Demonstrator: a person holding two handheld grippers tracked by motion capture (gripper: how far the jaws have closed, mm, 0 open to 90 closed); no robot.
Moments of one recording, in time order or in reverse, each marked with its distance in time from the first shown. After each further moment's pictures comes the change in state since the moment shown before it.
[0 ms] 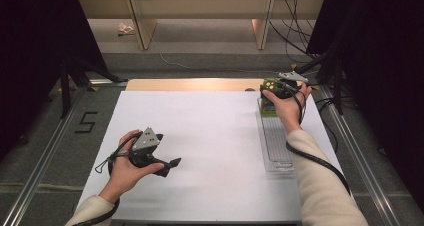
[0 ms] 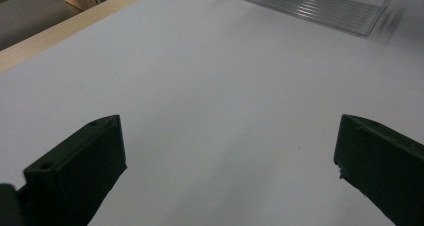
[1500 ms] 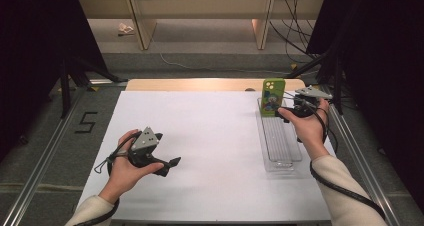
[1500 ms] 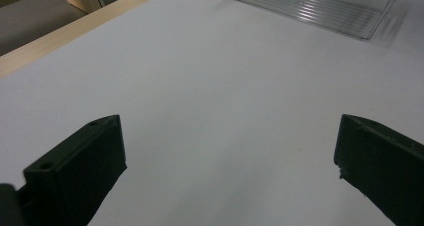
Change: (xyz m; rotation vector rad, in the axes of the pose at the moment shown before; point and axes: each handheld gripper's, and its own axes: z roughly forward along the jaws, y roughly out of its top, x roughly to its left) left arm 0.000 0.001 -0.002 -0.010 0.010 -0.003; right arm -0.007 -0.018 -0.091 0.018 0.116 -0.011
